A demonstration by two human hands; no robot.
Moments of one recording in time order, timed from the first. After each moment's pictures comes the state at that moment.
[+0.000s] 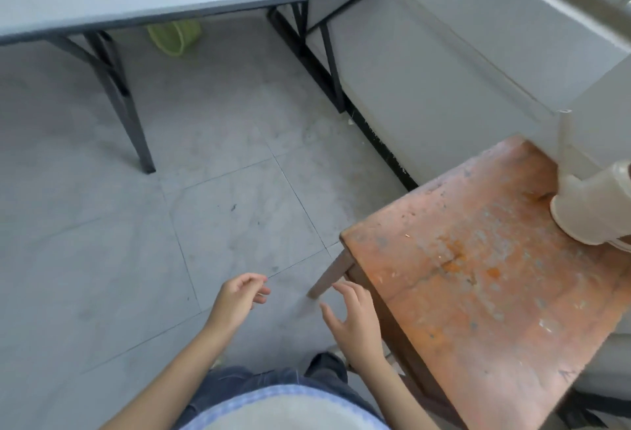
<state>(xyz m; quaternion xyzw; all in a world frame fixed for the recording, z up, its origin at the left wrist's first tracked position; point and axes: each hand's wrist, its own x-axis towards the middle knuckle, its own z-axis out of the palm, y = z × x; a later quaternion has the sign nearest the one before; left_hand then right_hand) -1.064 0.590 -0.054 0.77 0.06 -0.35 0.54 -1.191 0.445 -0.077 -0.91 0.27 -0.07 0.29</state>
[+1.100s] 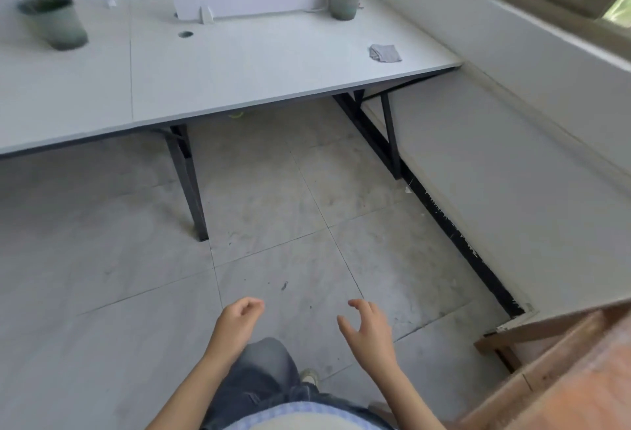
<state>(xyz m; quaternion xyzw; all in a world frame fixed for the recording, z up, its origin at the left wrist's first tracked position) -0.774 0.633 -0.050 0.81 0.06 -0.28 0.51 -0.872 0.447 -0.071 -0.88 0.31 0.09 0.34</state>
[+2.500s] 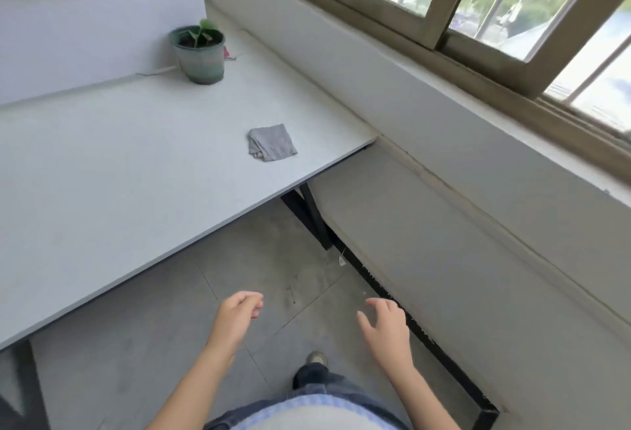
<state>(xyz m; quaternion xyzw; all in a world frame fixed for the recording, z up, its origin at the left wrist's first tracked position) -0.367 0.170 -0.059 0.76 0.00 -0.37 0.54 -0.536 0.011 -0.064 -0.82 0.49 0.00 0.29</state>
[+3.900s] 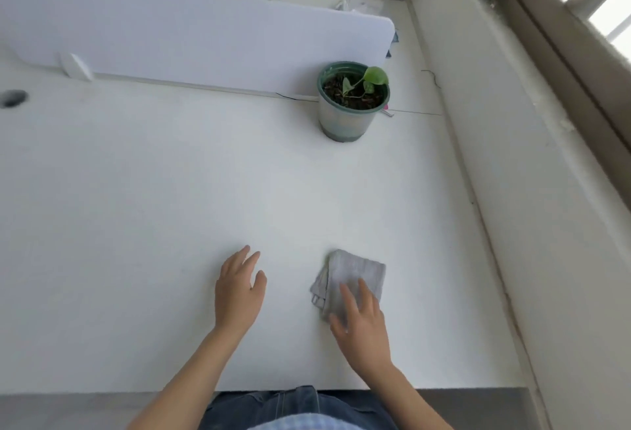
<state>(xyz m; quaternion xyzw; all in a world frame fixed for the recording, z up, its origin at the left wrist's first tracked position) -0.067 0.014 -0.085 0.92 0.12 -0.07 0.37 -0.122 -0.183 -0.084 -0.98 0.03 0.09 0.15</state>
